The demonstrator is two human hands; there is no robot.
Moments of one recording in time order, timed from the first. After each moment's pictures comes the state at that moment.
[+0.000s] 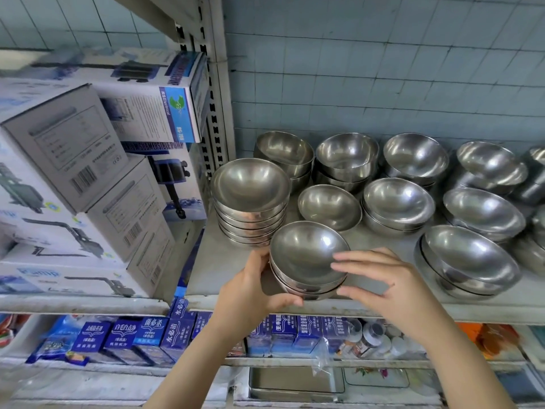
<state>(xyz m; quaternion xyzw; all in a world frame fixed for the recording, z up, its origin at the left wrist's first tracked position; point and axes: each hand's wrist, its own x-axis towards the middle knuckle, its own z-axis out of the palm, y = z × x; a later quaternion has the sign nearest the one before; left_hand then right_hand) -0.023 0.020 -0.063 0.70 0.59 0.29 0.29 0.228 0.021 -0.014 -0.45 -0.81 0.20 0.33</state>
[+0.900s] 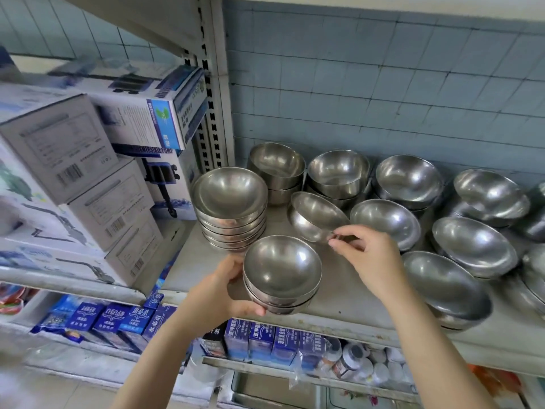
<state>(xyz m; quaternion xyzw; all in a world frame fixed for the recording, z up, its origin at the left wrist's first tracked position) -0.021 0.023 -0.065 0.64 0.59 0.31 0.38 0.254 0.099 -0.006 -0.52 -0.69 0.30 0.40</state>
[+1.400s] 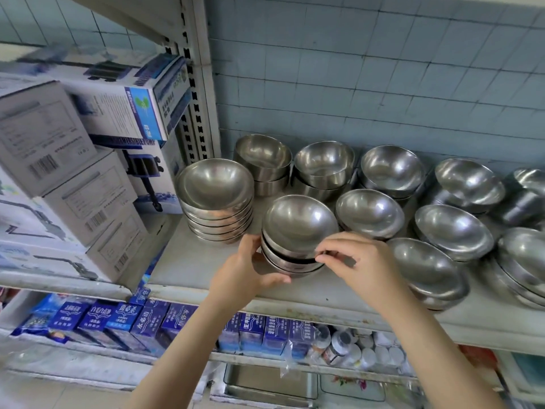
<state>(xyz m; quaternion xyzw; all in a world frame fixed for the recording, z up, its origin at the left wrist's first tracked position) 0.040 0.050 -0.062 0.62 0.65 0.32 0.30 0.266 0.066 0.003 -0.40 -0.83 0.14 0.37</state>
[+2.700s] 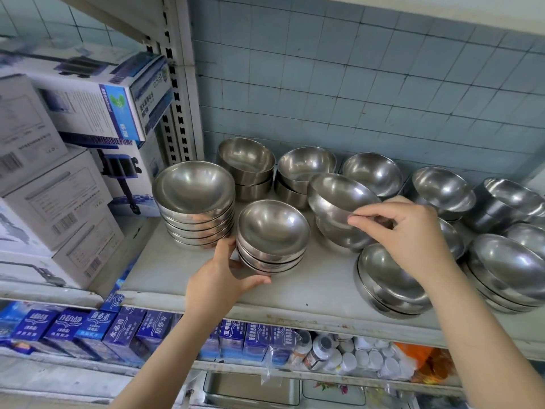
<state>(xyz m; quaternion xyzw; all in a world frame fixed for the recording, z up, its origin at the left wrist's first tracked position) 0.047 0.047 -0.066 0.59 0.72 0.30 0.17 0.321 0.091 0.059 -0.48 -0.76 0.13 0.41</state>
